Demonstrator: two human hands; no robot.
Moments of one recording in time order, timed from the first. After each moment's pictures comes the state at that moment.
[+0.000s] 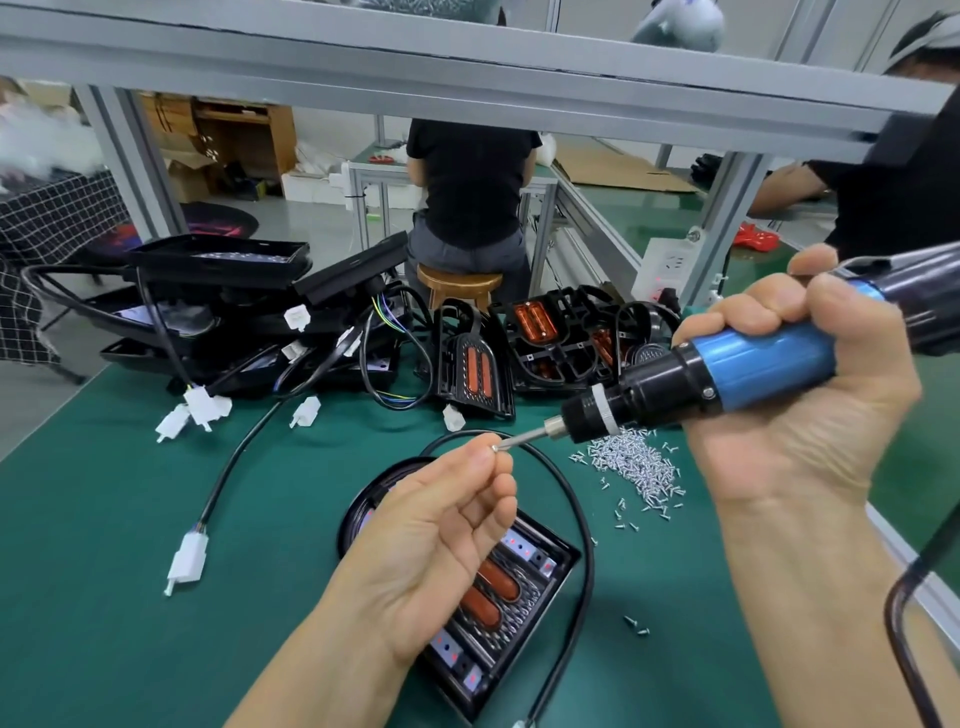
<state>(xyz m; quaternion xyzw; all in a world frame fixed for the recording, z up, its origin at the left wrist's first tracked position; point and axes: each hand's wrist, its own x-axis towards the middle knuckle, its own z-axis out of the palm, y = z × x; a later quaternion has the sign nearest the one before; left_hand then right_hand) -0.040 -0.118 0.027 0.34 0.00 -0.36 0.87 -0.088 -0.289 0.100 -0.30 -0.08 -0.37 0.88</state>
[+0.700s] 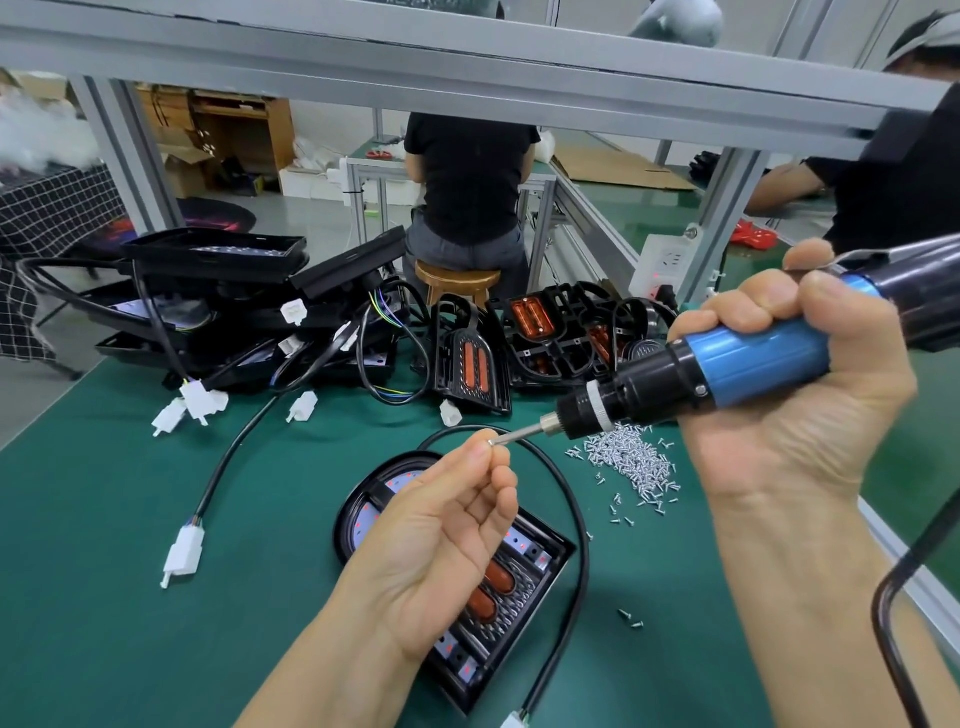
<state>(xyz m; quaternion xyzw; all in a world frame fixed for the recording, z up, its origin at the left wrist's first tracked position) -0.046 -0.124 0.029 0.28 0.05 -0.37 0.89 -0.090 -0.287 0.101 -0.31 -0.08 -0.37 0.87</state>
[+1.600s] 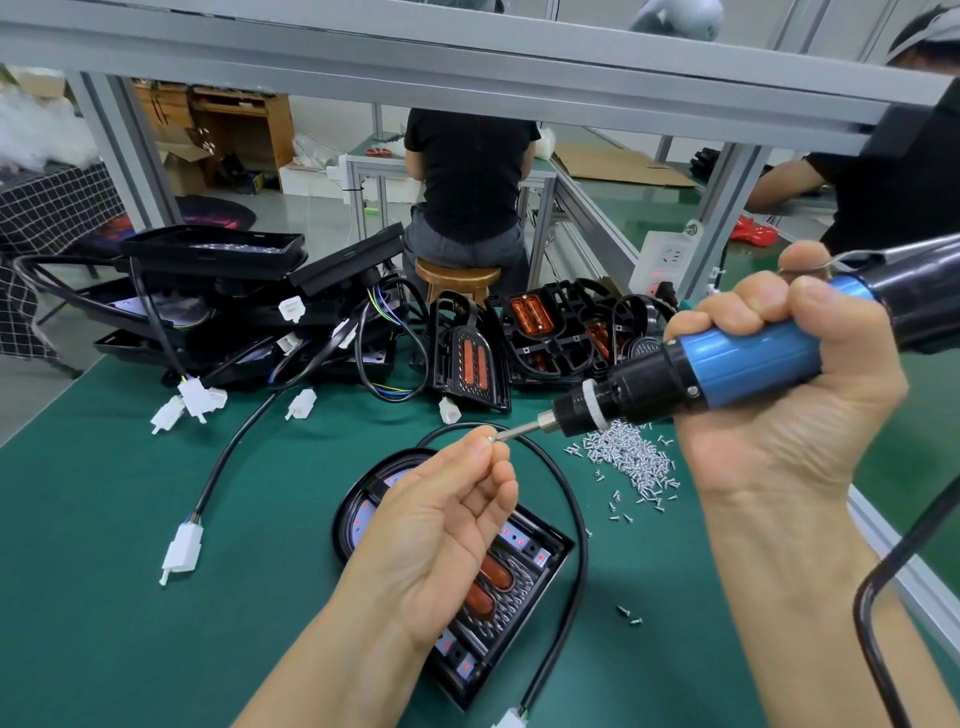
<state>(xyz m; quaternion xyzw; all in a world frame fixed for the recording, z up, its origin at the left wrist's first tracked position) -0.044 -0.129 0.025 0.33 0.03 -0.33 0.89 -0.088 -0.285 0.099 -0.32 -0.08 -0.37 0.87</state>
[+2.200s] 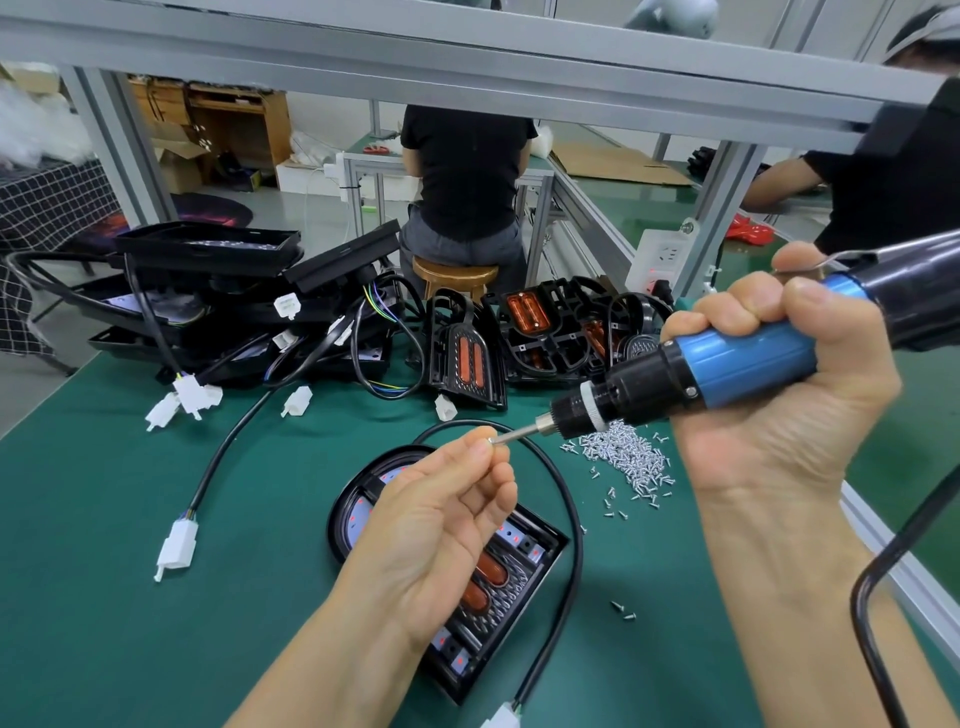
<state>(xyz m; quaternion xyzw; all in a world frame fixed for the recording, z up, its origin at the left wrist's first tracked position) -0.044 -0.131 0.021 0.34 0.01 -0.33 0.88 -0.090 -0.286 0.098 -0.32 -0.07 -0.38 0.87</state>
